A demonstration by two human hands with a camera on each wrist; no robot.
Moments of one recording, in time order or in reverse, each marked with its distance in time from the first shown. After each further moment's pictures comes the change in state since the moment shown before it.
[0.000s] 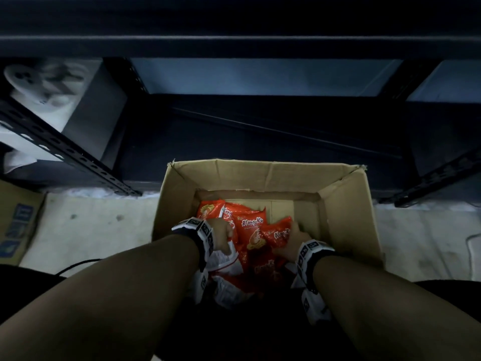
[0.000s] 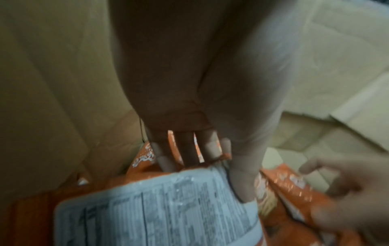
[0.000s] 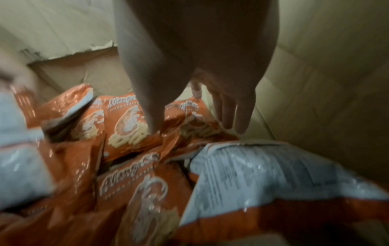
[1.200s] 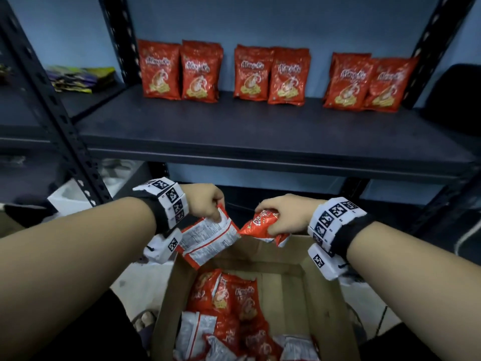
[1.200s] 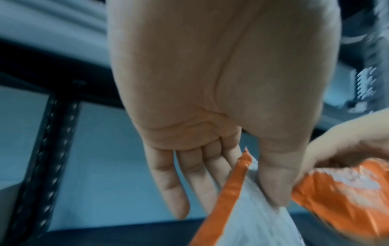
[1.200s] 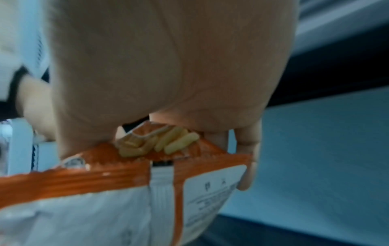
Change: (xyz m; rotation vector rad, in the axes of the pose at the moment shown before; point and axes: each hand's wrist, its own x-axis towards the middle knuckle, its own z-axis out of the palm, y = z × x) left_hand -0.198 0.092 -0.214 0.259 0.448 0.252; right_hand -0.232 -0.141 -0.245 -0.462 0.247 -0.651
